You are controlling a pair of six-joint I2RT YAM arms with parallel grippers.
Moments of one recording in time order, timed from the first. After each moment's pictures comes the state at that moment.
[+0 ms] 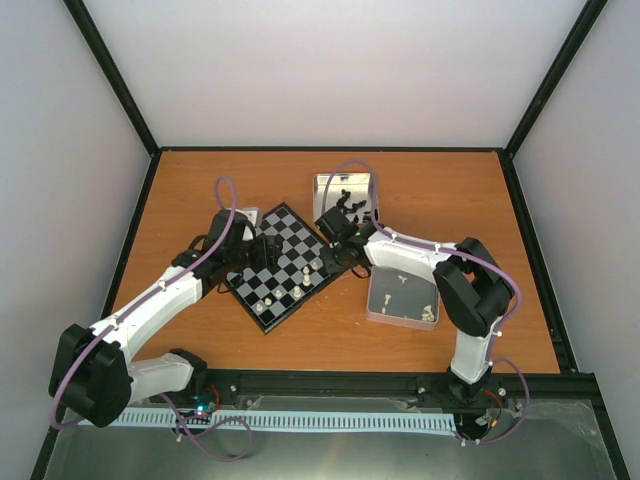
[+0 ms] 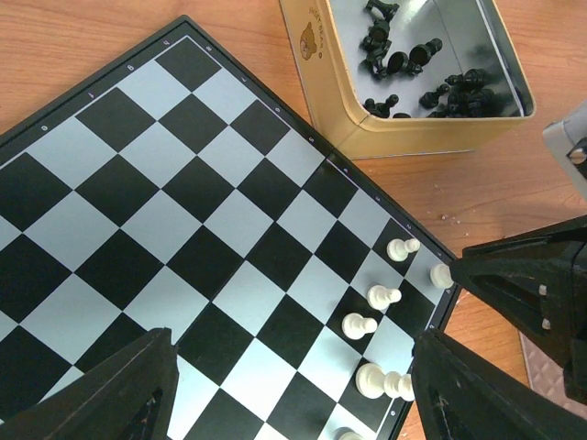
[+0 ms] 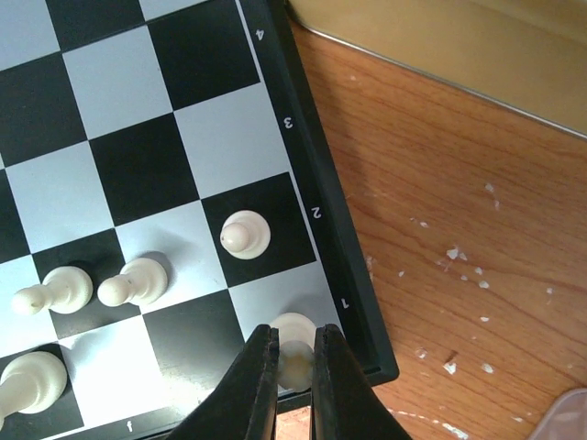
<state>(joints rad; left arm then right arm) -0.45 1.17 0.75 -0.33 0.10 -0.42 0.78 1.84 1.24 -0.54 0.12 0.36</state>
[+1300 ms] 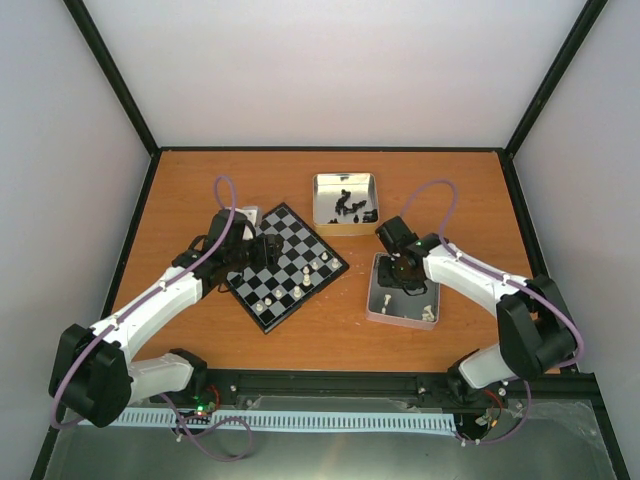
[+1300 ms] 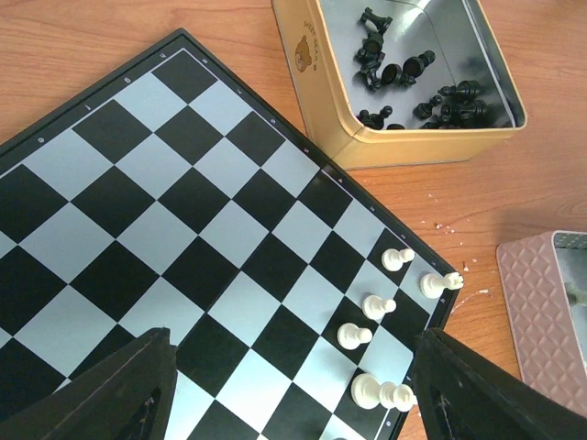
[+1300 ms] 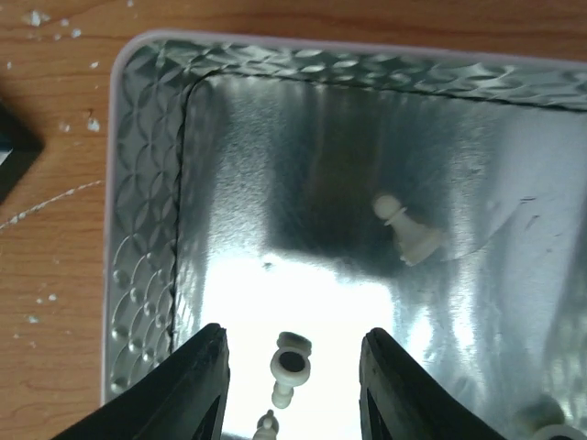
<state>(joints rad) -0.45 1.17 0.75 -0.30 0.10 -0.43 0.55 1.46 0.90 -0.73 0.09 0.64</state>
